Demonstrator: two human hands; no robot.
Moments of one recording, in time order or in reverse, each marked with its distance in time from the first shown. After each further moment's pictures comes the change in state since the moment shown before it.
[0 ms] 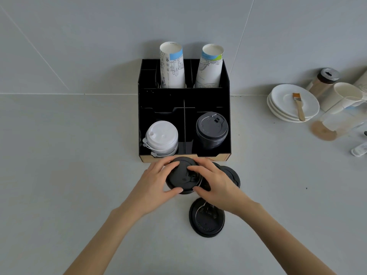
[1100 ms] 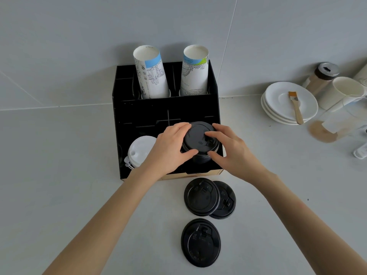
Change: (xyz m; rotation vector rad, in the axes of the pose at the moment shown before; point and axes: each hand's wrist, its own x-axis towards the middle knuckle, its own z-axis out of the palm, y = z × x) left_hand 0.139 0.036 -0.015 0.091 0.006 0.064; right_hand 0.060 0.052 -0.081 -0.052 0.203 0.146
